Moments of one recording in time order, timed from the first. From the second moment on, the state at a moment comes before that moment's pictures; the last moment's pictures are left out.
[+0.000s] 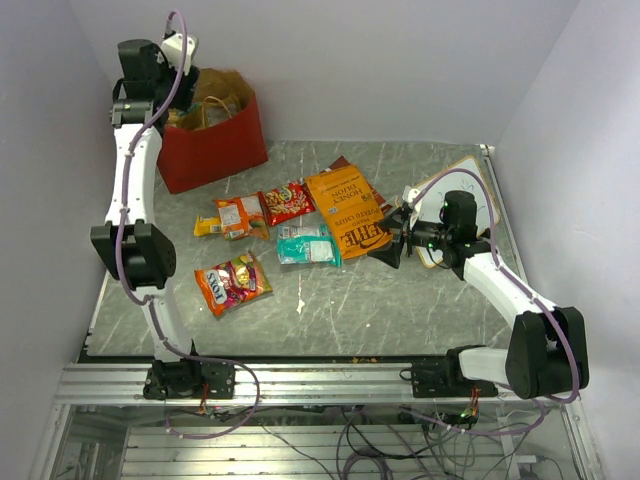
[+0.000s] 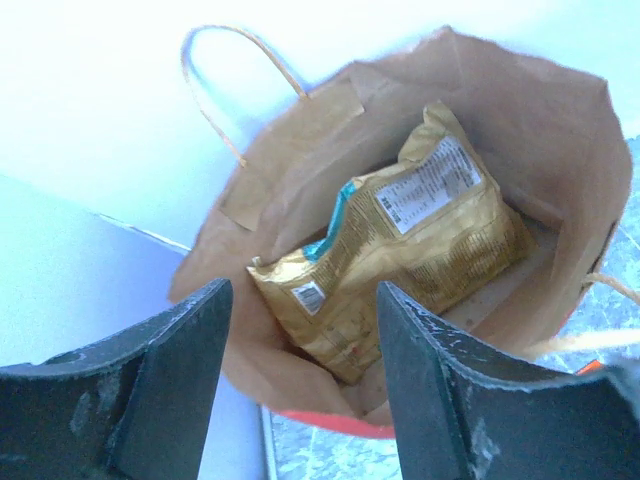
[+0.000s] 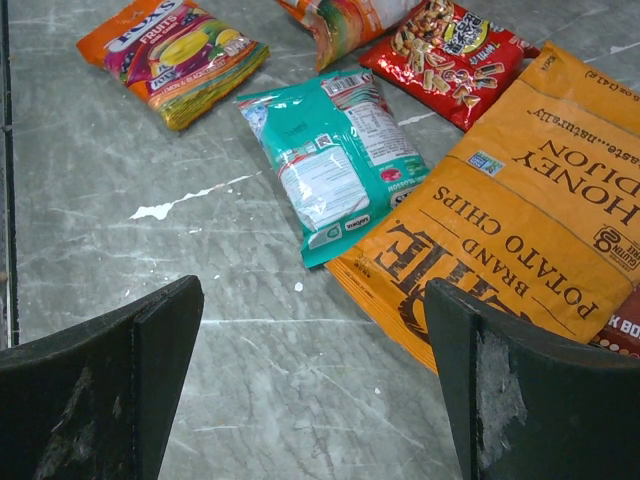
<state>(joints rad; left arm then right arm) 0.05 2.03 2.24 -0.52 0.12 0.44 0.15 1.27 0.72 0.05 -1.01 -0.40</state>
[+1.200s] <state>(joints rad) 0.10 2.11 2.39 -1.10 0.47 1.02 0.15 1.26 0.72 0.05 -1.01 -0.40</state>
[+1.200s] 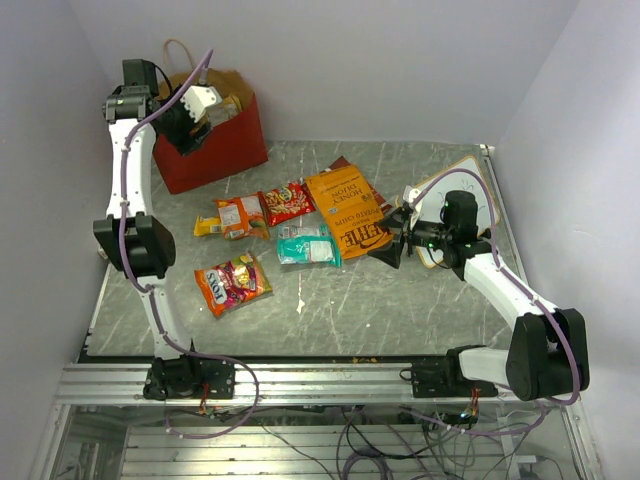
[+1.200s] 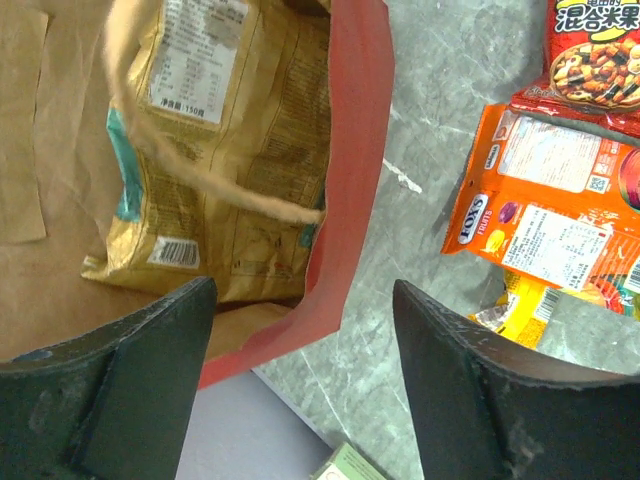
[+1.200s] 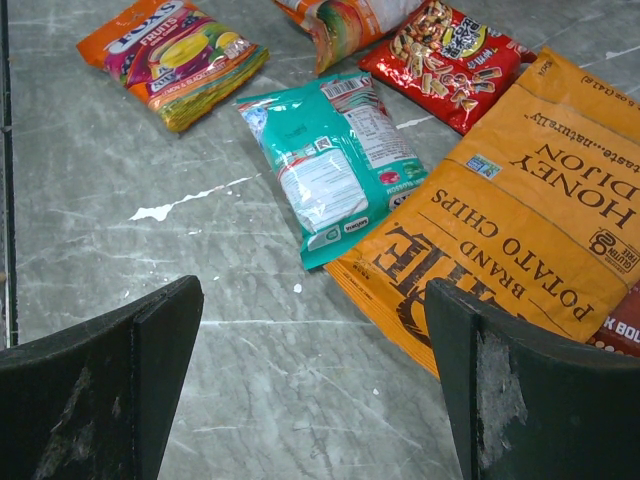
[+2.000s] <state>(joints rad) 0.04 1.98 2.14 -1.08 0.48 0.98 0.15 1.27 0.72 0.05 -1.01 -0.42</state>
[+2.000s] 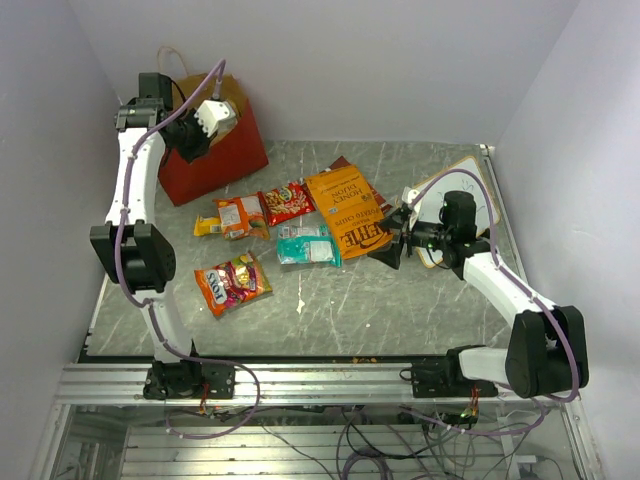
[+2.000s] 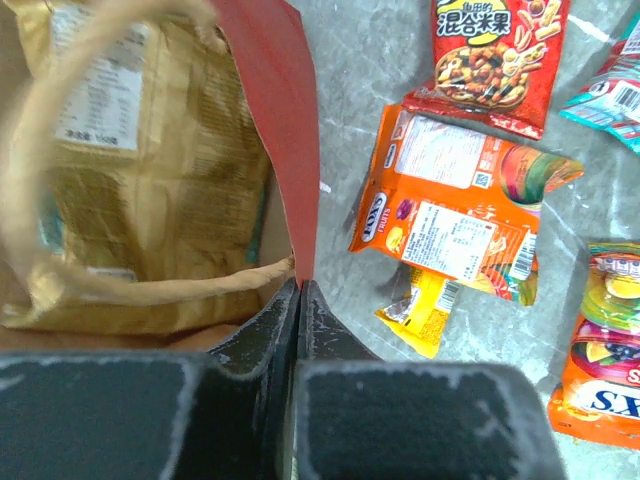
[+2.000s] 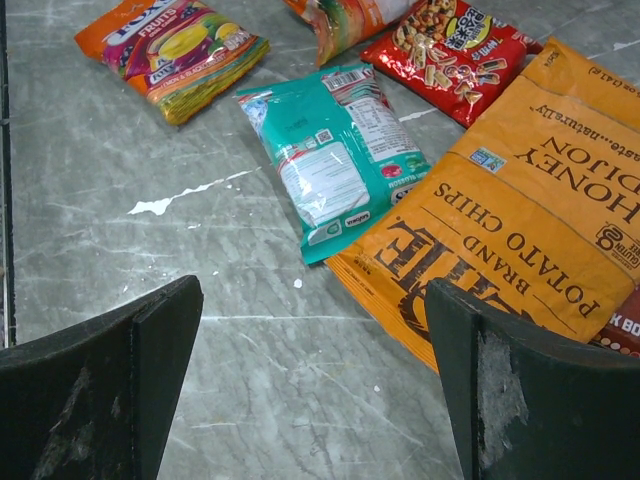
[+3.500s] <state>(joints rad) -0.04 1.71 1.84 -0.99 0.40 0.68 0.16 1.27 0.72 0.04 -1.01 -0.42</state>
